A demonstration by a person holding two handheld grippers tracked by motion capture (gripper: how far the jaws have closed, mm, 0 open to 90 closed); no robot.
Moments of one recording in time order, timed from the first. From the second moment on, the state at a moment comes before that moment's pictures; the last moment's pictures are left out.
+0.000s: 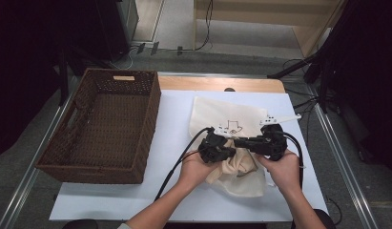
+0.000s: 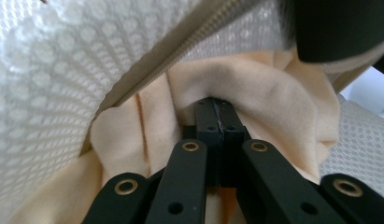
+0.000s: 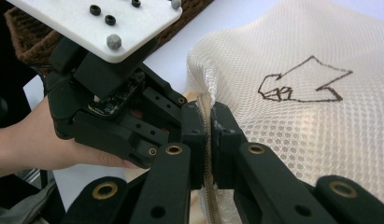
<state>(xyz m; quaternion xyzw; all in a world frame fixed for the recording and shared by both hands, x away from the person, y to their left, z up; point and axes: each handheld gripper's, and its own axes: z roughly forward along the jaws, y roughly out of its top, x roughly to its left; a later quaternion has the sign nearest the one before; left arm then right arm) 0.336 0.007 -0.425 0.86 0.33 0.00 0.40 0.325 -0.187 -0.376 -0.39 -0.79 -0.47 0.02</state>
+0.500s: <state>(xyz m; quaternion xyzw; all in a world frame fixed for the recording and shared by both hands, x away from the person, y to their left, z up) 0.351 0.020 -0.422 0.85 0.35 -0.05 0.40 0.329 -0.200 -0.389 -0.41 -0.79 -0.45 0.00</state>
